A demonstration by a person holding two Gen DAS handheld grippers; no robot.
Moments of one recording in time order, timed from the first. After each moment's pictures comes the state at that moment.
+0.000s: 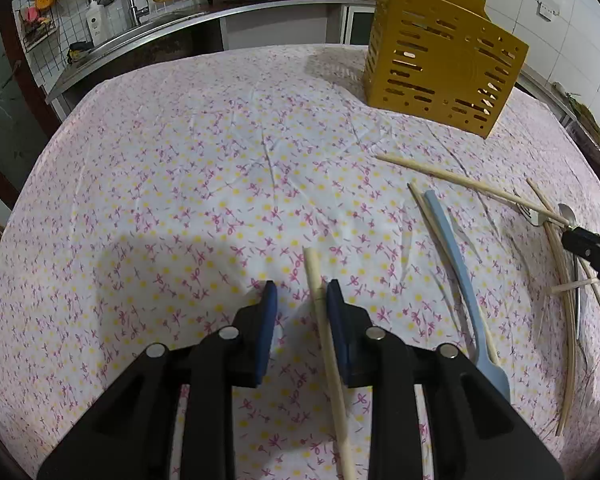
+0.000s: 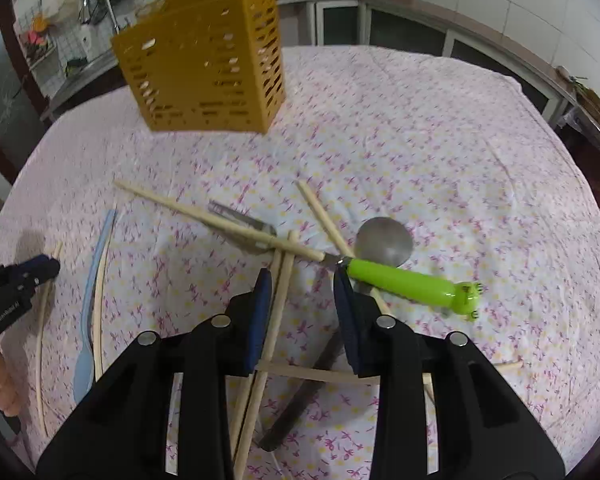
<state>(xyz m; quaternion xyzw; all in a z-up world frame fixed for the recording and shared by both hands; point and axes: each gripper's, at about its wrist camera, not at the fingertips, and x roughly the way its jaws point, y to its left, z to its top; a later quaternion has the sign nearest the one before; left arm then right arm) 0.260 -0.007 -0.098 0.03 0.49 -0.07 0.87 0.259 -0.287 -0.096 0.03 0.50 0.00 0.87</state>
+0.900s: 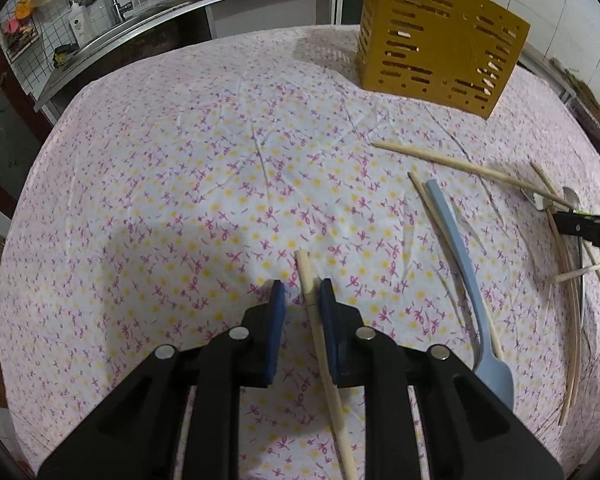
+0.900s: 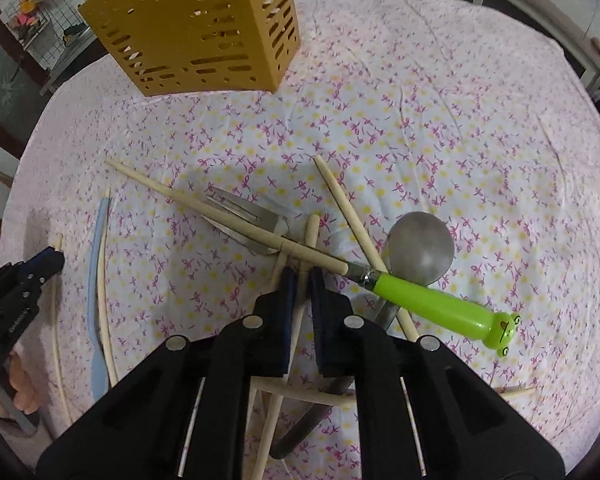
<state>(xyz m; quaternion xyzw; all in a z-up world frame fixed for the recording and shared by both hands) 0.271 -0.014 -0.097 0.06 0.53 -0.08 0.84 0.306 -0.292 -0.107 0.05 0.60 0.05 0.80</state>
